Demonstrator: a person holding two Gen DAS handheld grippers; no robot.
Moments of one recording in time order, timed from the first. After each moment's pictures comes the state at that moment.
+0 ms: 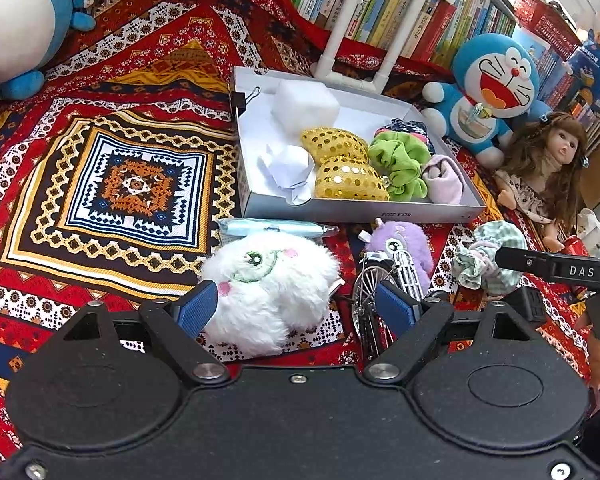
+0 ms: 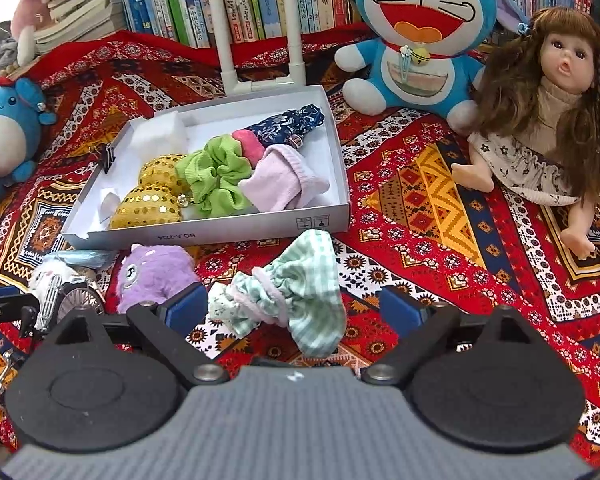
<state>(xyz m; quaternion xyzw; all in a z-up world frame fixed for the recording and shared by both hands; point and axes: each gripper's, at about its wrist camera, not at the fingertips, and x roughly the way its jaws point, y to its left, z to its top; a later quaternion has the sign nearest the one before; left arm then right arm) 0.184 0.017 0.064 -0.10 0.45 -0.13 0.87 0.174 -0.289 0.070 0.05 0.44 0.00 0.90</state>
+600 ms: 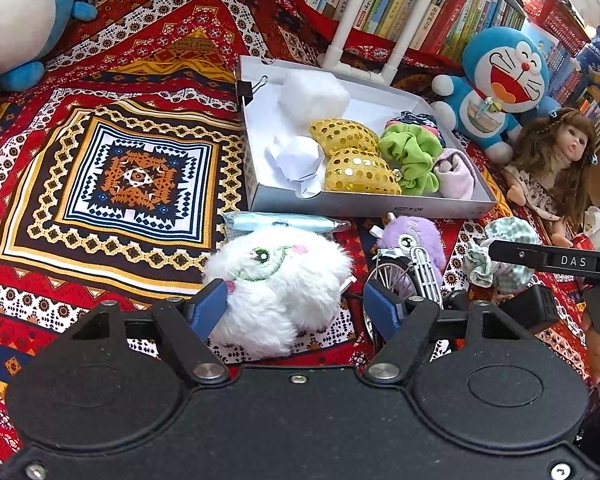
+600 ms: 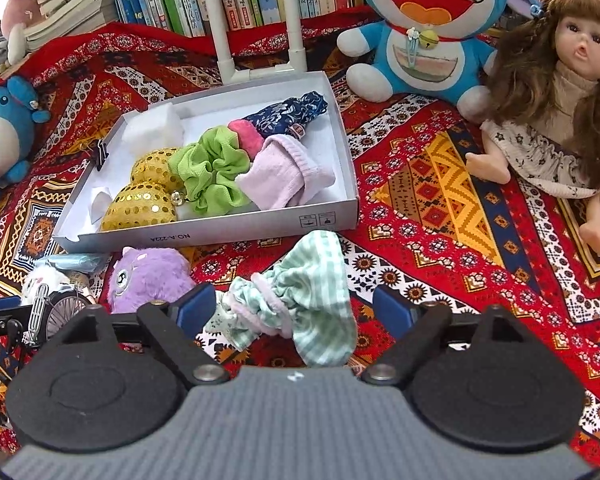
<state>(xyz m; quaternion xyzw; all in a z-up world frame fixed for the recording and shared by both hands) 0.192 0.019 0.054 -0.10 0.46 -0.13 0.87 0.191 -0.289 0.056 0.07 0.46 0.01 0.89</state>
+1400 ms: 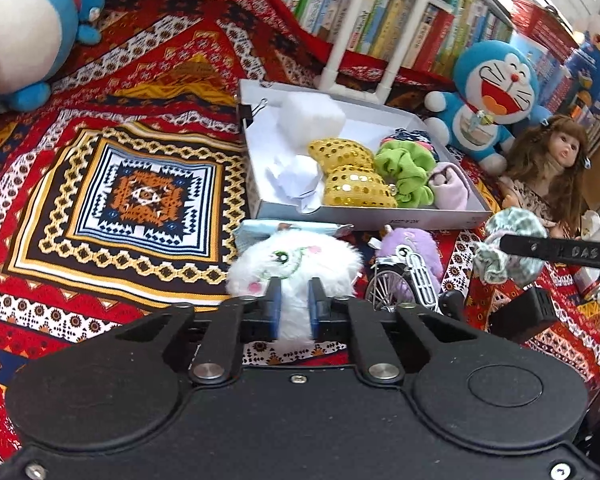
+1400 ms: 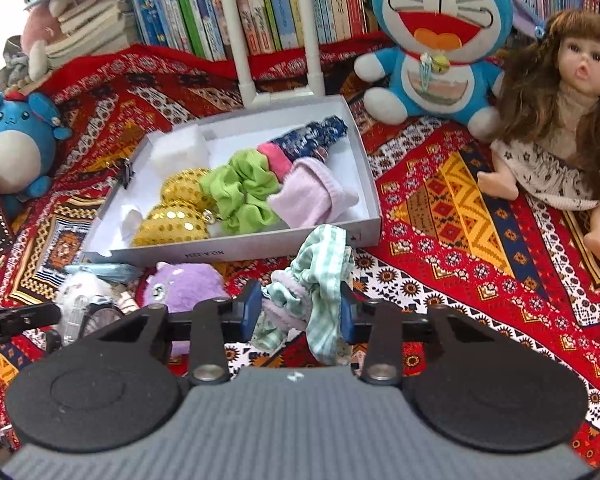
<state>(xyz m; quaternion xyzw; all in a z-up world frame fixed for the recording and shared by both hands) 0.178 0.023 0.062 -0.09 0.42 -0.13 0.89 0.173 -0.276 0.080 0.07 0.41 0.03 0.91</state>
